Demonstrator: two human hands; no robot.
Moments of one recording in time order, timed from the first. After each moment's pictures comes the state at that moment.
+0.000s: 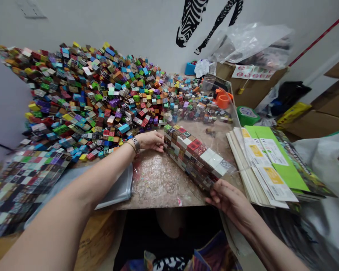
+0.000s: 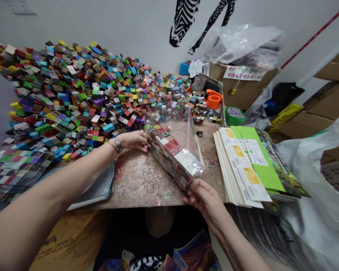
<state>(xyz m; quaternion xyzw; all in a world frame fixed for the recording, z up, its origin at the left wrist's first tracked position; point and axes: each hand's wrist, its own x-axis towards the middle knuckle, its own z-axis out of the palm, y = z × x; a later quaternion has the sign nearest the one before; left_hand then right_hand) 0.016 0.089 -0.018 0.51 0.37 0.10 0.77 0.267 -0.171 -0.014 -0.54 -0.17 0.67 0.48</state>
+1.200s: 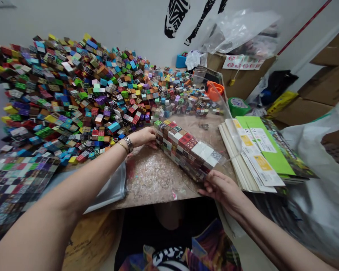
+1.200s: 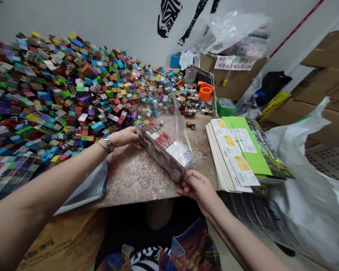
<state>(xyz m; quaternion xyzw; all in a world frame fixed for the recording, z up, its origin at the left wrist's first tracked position) 0.032 0.073 -0.004 0.61 0.43 0.12 0.66 0.265 -0.166 -0.007 -0.56 -0.17 0.66 0.47</state>
